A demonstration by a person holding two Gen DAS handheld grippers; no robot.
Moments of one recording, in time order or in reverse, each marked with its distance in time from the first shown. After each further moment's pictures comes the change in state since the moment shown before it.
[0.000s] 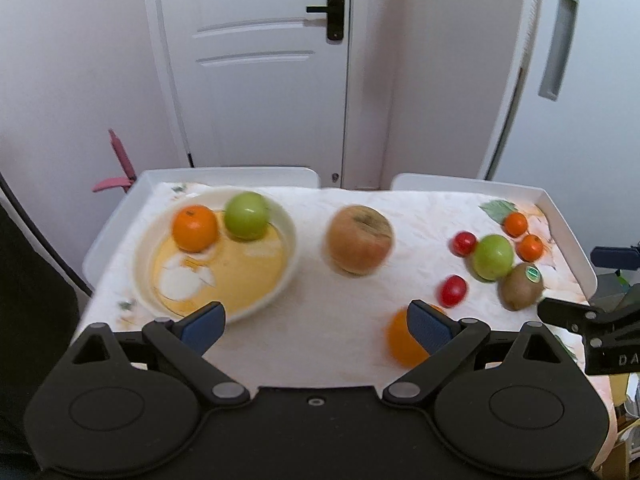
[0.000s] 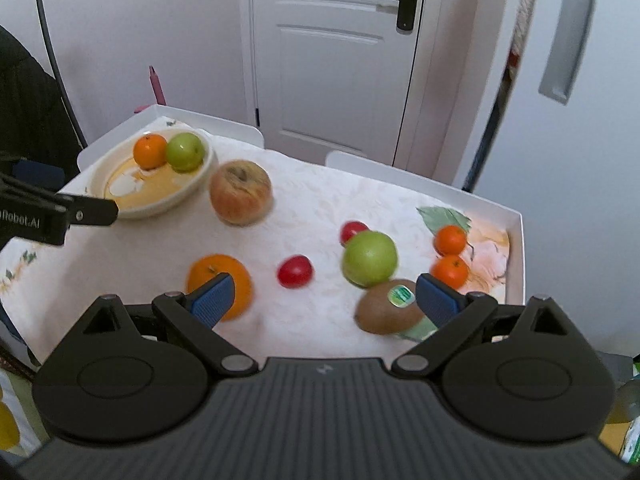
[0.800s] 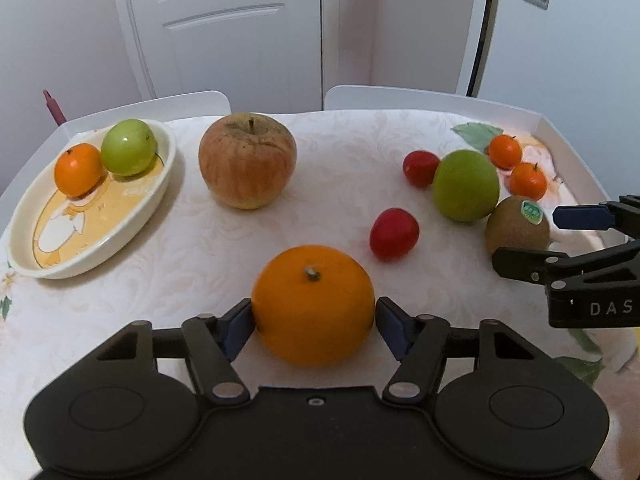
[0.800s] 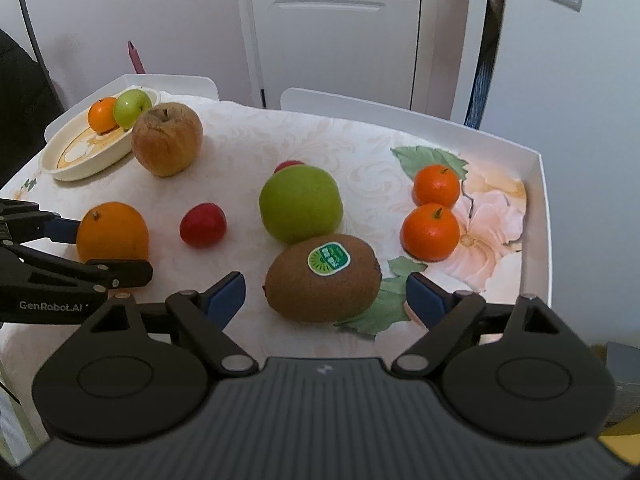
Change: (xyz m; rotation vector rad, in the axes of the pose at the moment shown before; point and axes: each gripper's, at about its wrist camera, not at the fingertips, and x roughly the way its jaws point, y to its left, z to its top) left arm 0.098 -0.091 -0.041 0.030 0.091 0.016; right arm 0.093 -0.071 -0.043 0.023 0.036 0.089
